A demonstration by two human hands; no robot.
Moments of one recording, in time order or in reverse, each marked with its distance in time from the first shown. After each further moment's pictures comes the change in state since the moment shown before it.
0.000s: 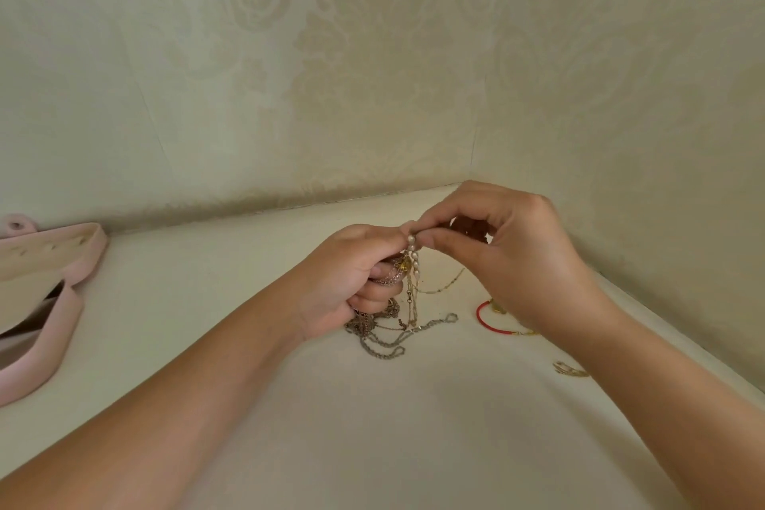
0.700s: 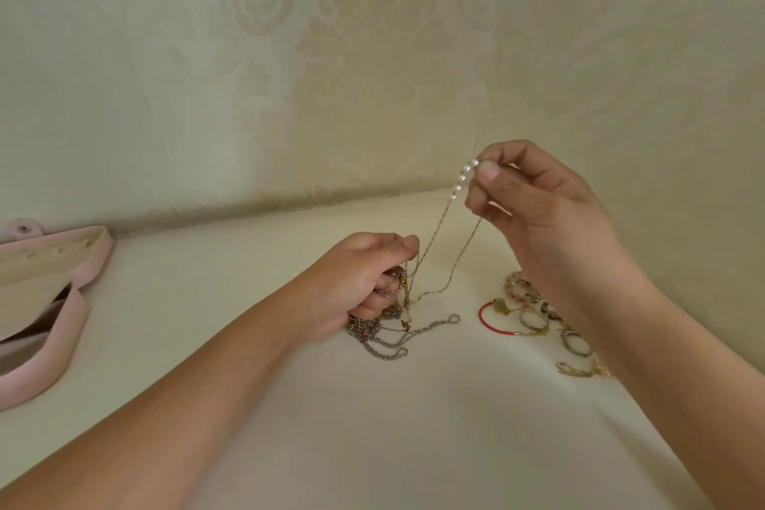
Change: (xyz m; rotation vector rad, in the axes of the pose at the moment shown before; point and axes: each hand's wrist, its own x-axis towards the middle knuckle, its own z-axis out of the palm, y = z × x) left_hand 0.003 -0.005 -0.002 0.140 0.069 -0.057; right_hand 0.009 0.000 -0.015 0.722 0.137 0.220
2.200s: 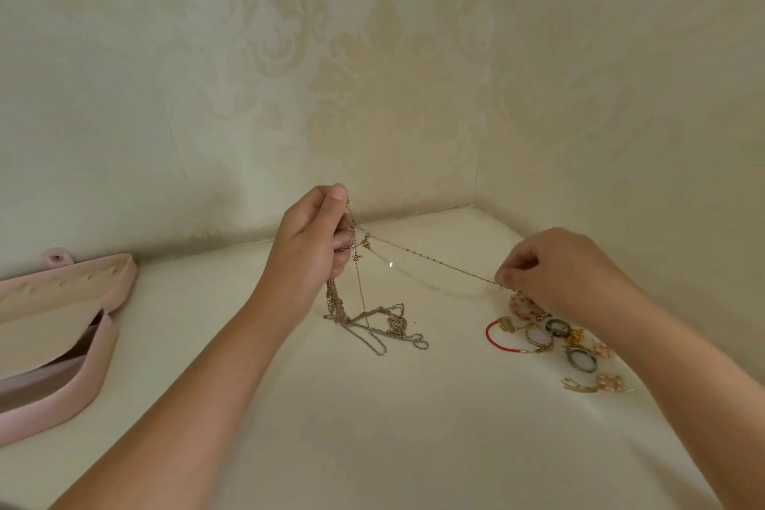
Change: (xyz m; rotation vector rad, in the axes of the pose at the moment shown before) left_hand -0.007 0.026 -0.031 -0.063 0.412 0.419; right_hand 0.004 0.007 -0.028 -1.206 -0.026 0.443
